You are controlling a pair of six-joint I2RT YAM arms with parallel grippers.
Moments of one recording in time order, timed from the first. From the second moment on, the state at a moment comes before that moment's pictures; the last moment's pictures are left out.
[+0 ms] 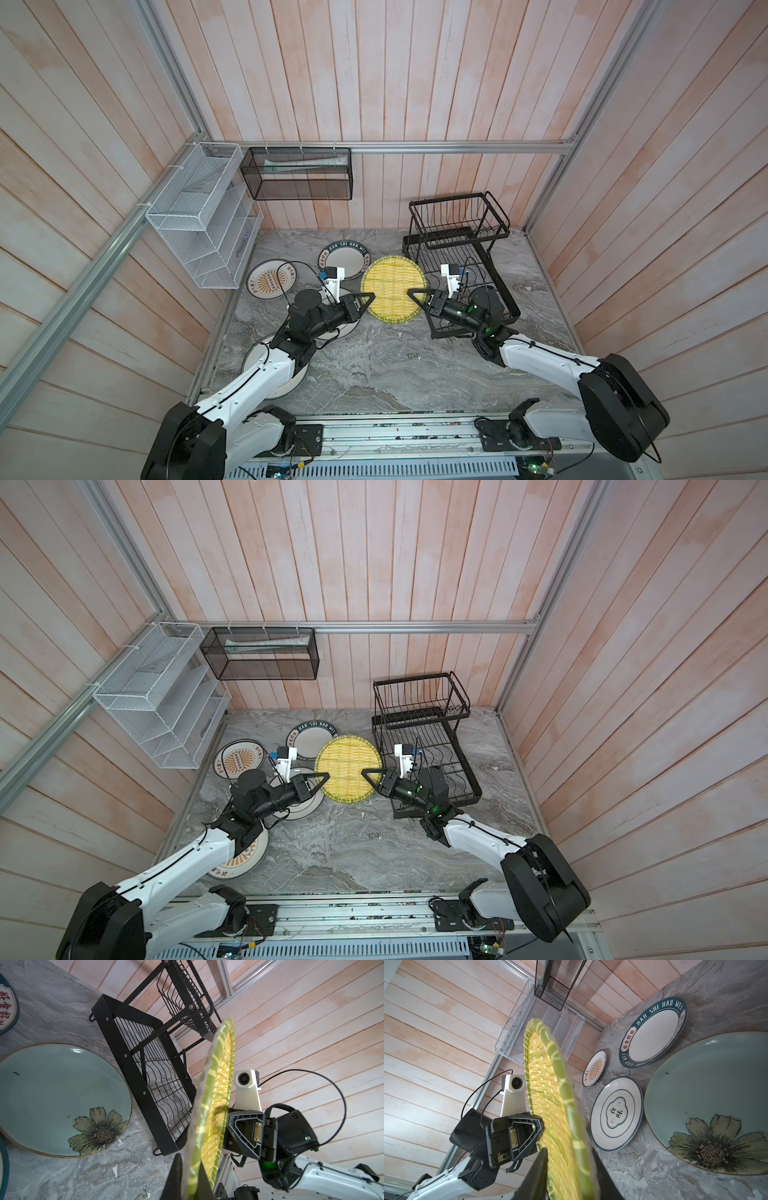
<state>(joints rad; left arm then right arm) -0.44 1.08 0.54 0.39 0.51 -0.84 0.58 1.31 0.54 0.74 -0.52 1.04</state>
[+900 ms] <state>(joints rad) -0.44 1.04 0.51 0.40 0.50 -0.84 0.62 1.34 0.54 0.77 -0.52 1.05</state>
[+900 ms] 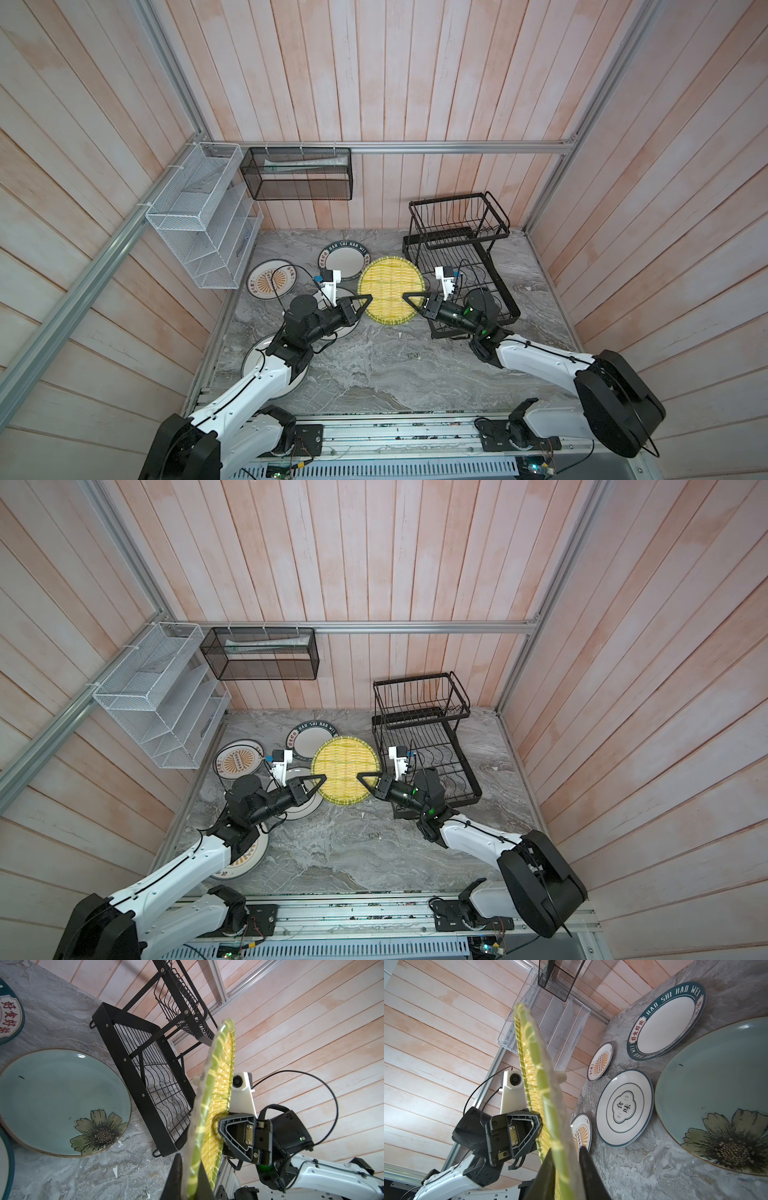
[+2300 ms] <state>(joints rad) -0.45 1.03 0.57 0.29 0.52 -0.74 0.53 1.19 0.54 0.61 -0.49 0.94</state>
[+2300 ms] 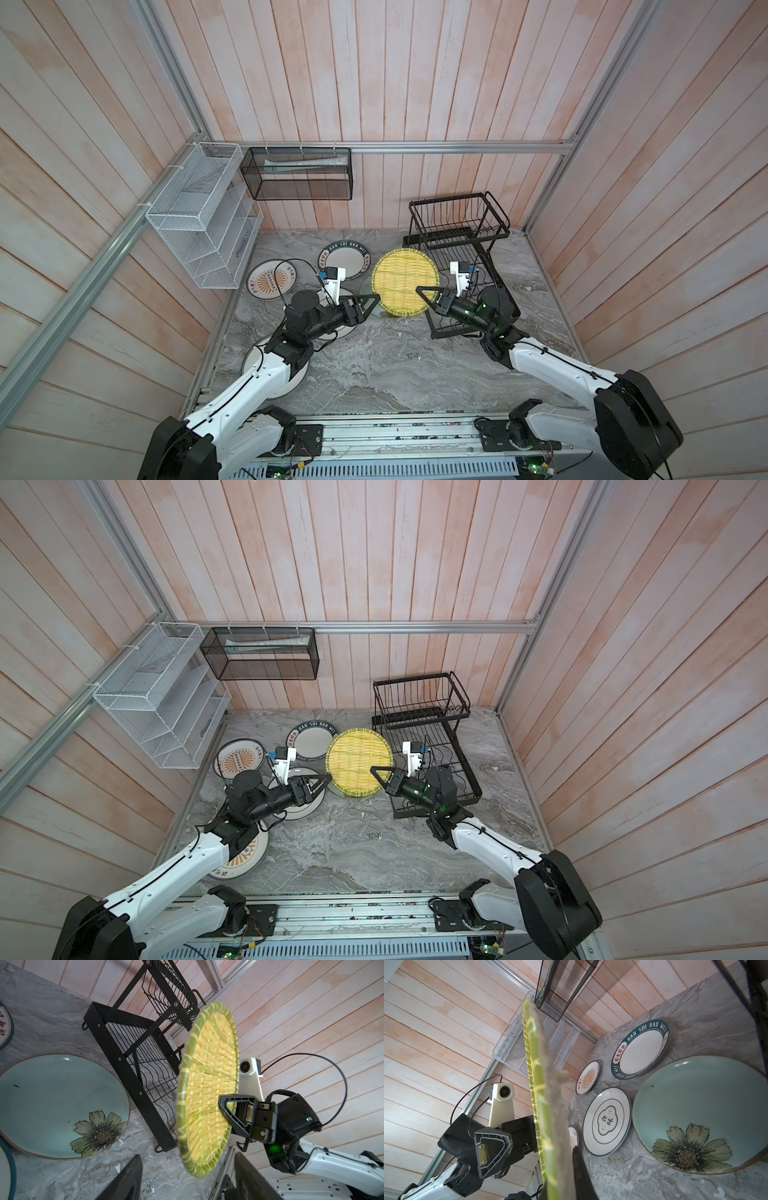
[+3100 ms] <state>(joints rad) -0.49 0.91 0.57 0.22 0.44 -0.71 0.19 0.94 0.98 0.09 -0.25 0.44</state>
